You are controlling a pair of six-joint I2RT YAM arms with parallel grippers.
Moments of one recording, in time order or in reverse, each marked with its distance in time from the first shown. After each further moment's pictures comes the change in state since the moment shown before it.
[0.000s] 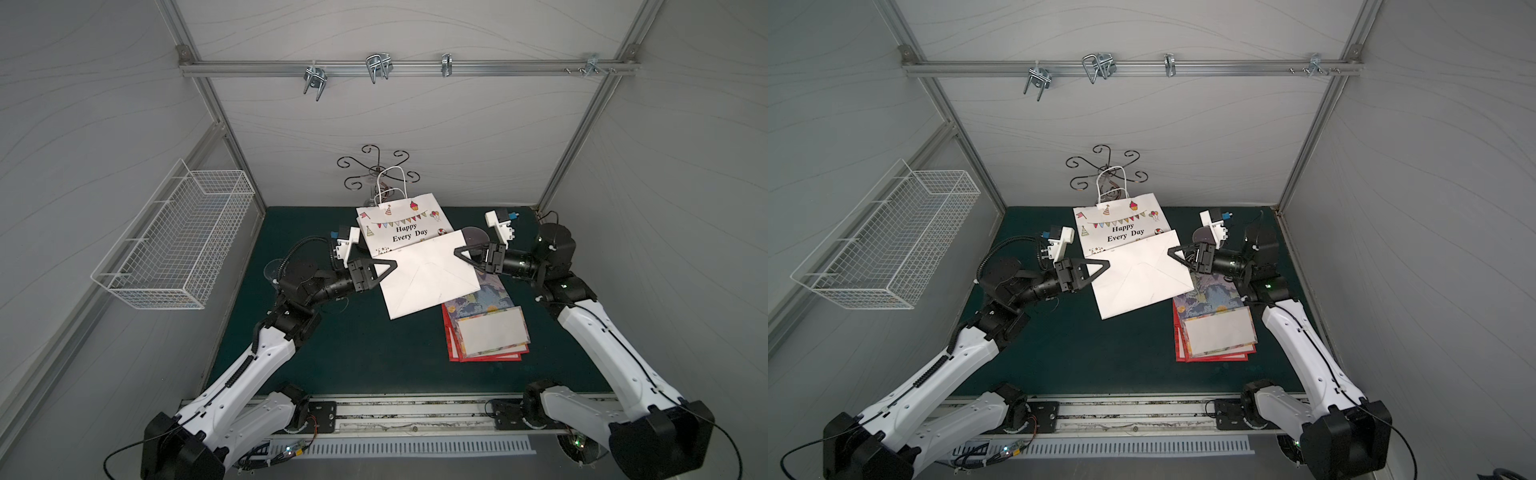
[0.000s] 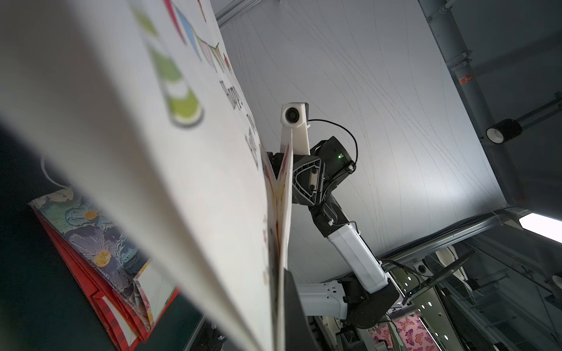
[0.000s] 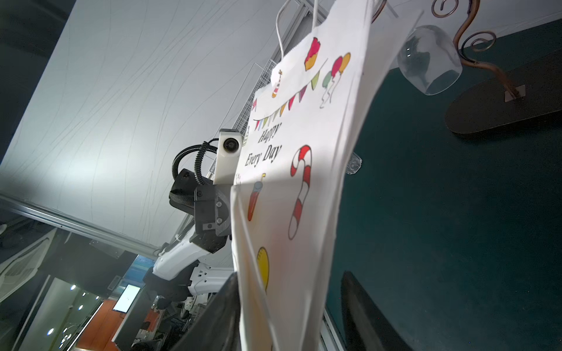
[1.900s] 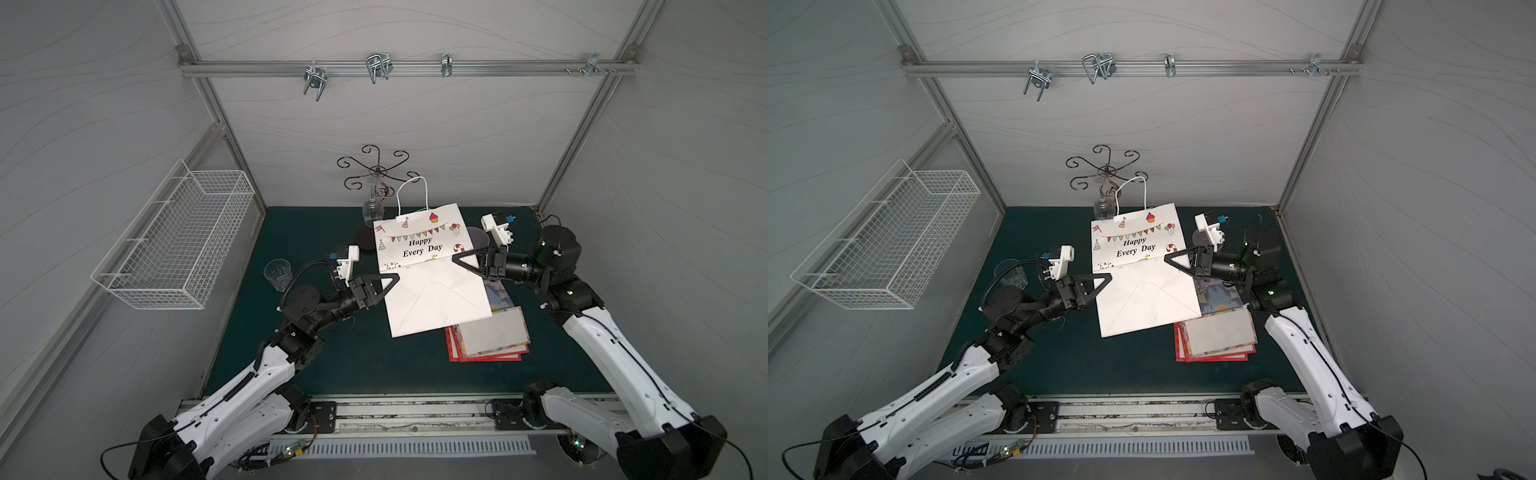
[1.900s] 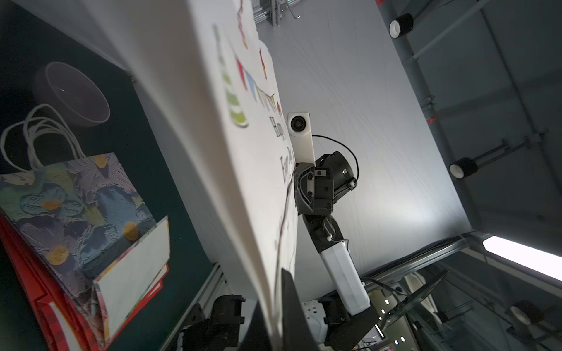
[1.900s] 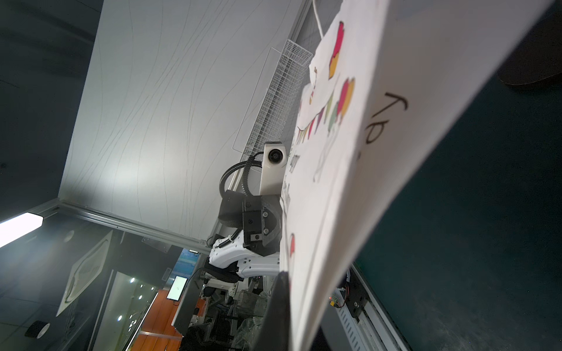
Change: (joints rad) left arm -0.142 -0.097 -0.201 0.228 -0.270 -0.145; right arm 0.054 -0.058 0.031 -0.059 -0.024 0.158
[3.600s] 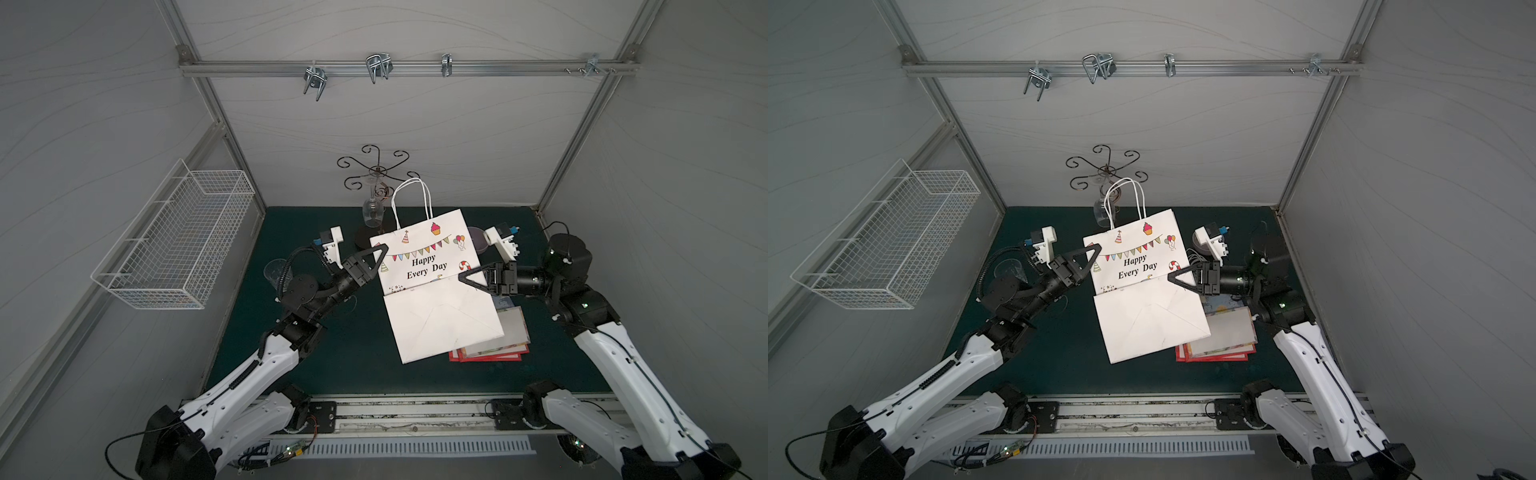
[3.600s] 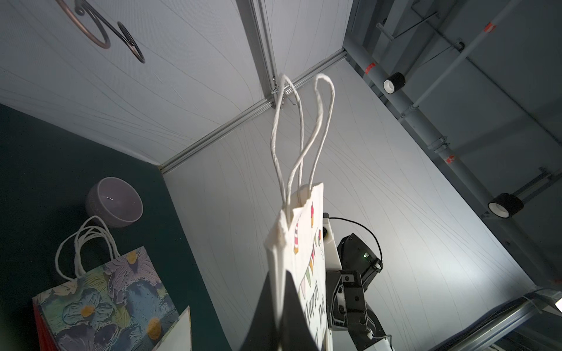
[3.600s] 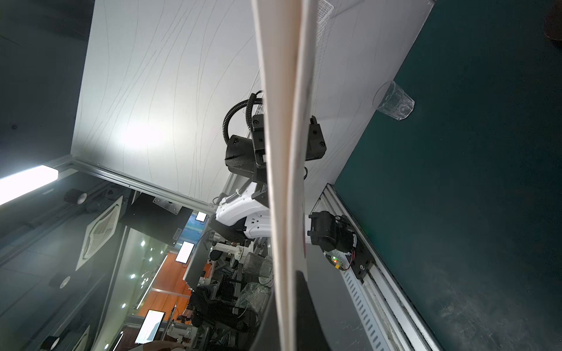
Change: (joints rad) left arm 0.054 0.086 0.090 0.058 -0.207 0.126; right arm -0.003 -0.099 0.000 -0.190 -0.109 -0.109
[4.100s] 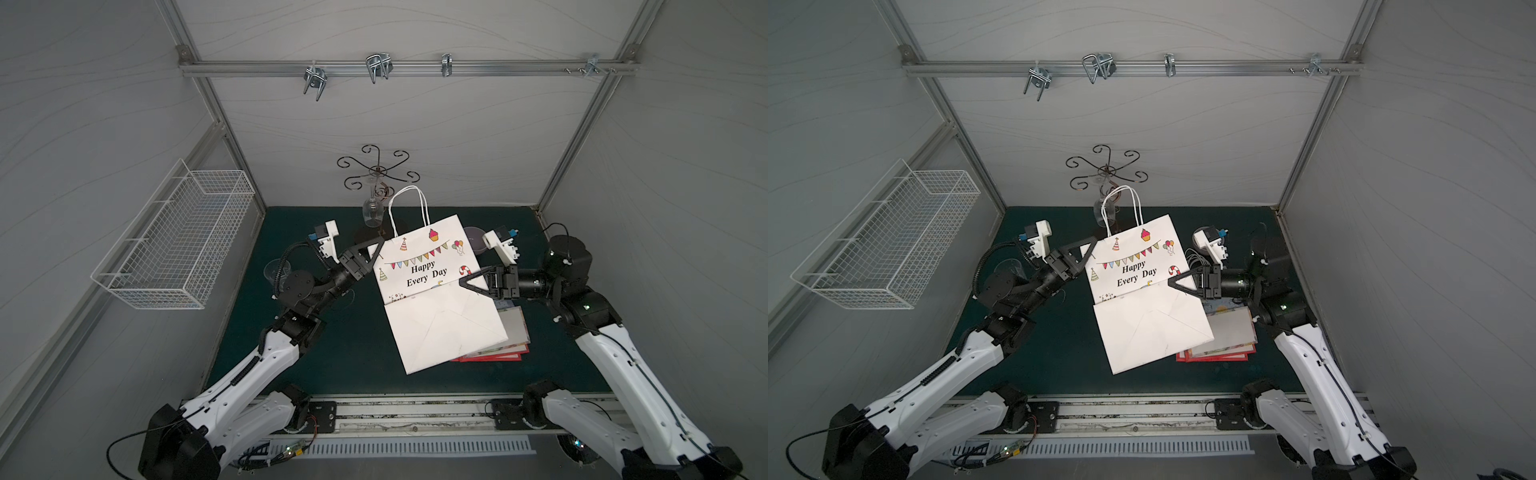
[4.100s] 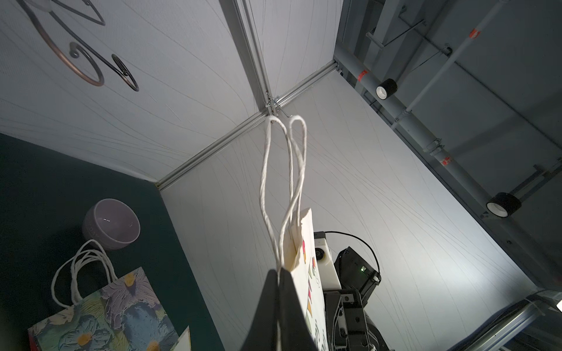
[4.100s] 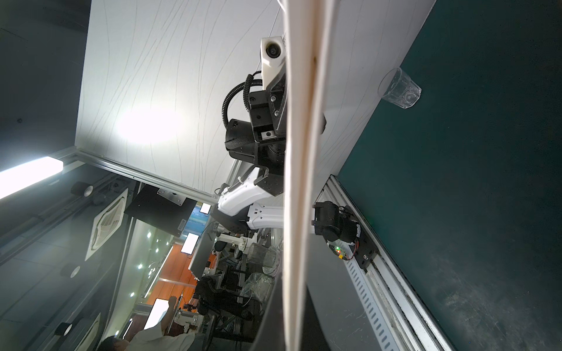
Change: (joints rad) left arm 0.037 0.011 0.029 0.029 0.021 0.010; right arm 0.000 -0.012 0.003 -0.042 -0.034 -0.016
